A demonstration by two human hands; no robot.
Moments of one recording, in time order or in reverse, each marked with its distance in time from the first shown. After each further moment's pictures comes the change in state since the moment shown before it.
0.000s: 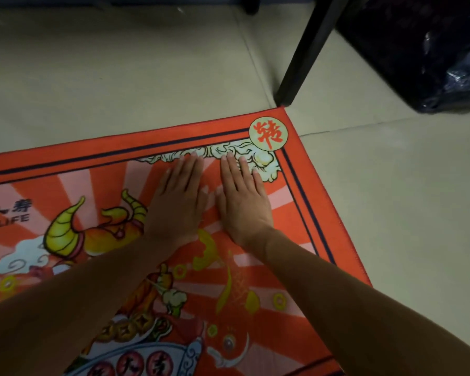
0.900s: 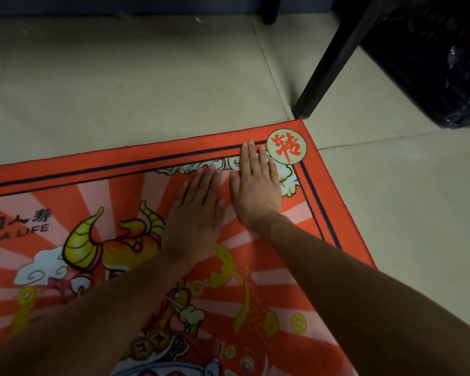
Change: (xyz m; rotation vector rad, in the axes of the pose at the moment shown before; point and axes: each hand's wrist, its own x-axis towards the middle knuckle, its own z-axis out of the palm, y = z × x) left_hand 0.000 0.004 -0.002 0.017 0.009 -0.014; right_hand 0.057 -0.001 0.002 0.003 0.072 0.123
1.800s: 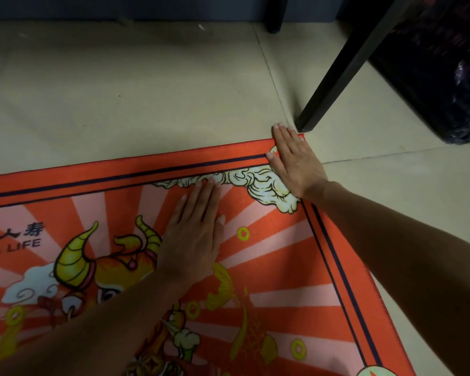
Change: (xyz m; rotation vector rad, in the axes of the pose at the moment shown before) left_hand 0.000 0.001 -0.004 -0.028 -0.026 -0.012; right_hand 0.084 0.103 -0.025 -0.006 -0.041 -0.232
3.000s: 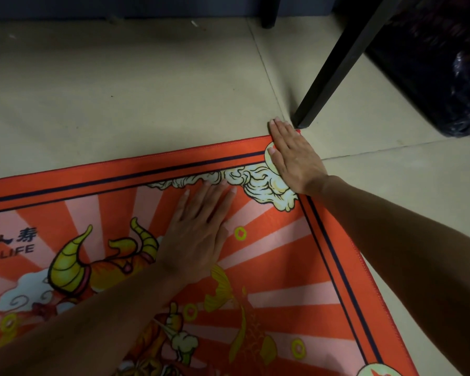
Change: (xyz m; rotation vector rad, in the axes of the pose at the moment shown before) left_hand 0.008 -0.002 -0.011 0.051 -0.143 0.186; right_hand 0.005 0.007 0.002 0.003 0.043 -0.048
